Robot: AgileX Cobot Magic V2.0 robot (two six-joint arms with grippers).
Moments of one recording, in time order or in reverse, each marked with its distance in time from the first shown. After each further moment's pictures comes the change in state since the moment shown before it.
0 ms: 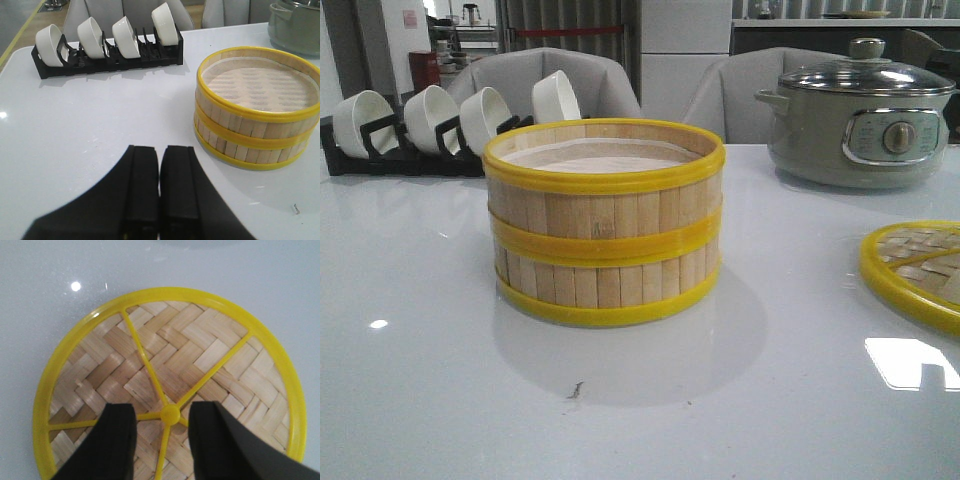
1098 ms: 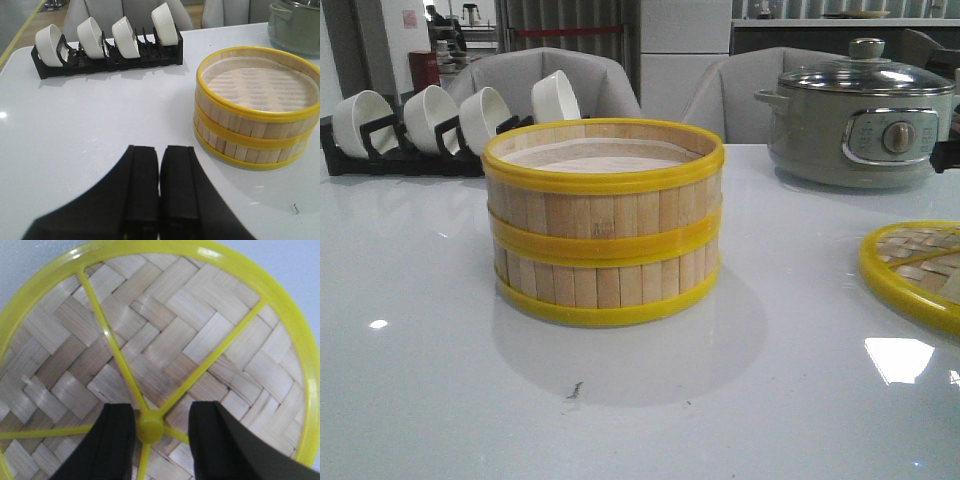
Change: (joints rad) left arm 0.000 0.000 0.000 0.000 0.000 0.000; right arm -0.021 0.187 -0.169 0.000 0.194 0.000
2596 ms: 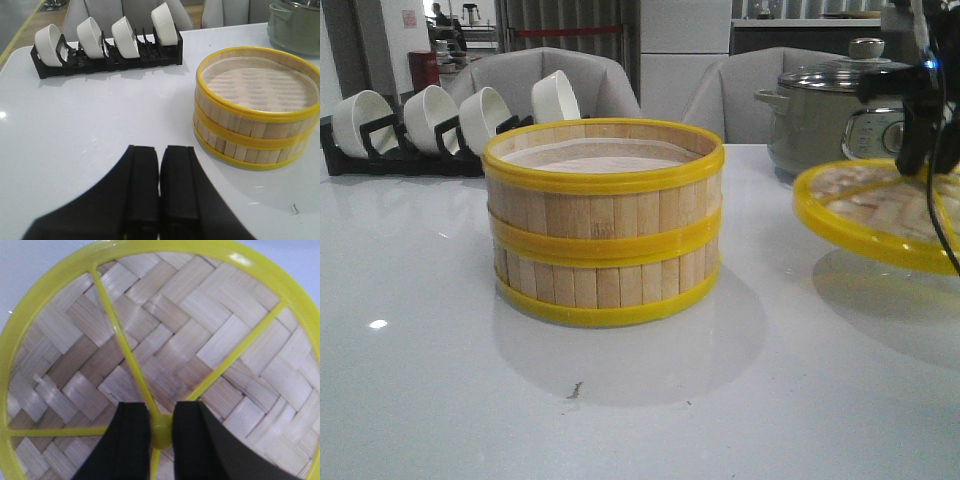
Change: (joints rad) left arm 0.000 0.000 0.000 0.000 0.000 0.000; right arm 0.166 -0.001 -0.261 0.033 0.189 0.000
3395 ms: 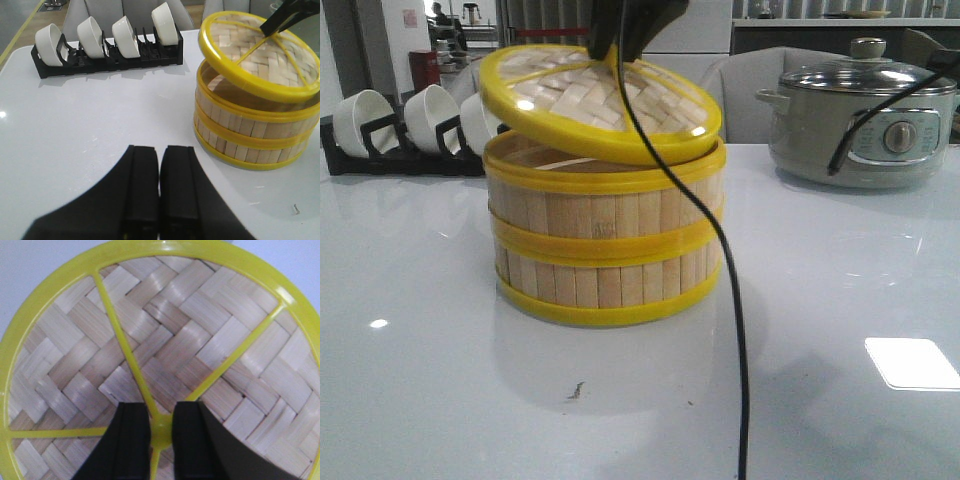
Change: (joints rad) left arm 0.000 0.000 0.000 -0.002 0.000 0.000; right arm 0.472 0.311 -0.728 0.109 0.206 0.000
